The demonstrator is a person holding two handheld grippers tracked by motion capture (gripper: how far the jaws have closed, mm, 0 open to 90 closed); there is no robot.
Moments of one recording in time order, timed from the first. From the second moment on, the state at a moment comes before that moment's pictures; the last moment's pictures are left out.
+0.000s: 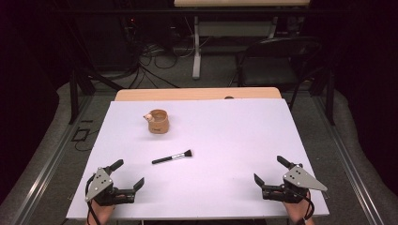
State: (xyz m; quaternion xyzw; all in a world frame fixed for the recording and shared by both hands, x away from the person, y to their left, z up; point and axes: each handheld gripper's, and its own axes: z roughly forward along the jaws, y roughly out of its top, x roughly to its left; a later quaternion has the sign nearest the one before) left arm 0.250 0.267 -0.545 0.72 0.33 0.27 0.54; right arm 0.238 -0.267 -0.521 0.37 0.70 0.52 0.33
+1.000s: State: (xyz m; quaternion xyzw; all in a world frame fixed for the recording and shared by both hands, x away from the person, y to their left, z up) left arm 0.278 0.257 -0.545 0.73 0.33 0.26 0.54; right arm 0.249 -0.266 -0.527 0.35 0.72 0.52 0.31
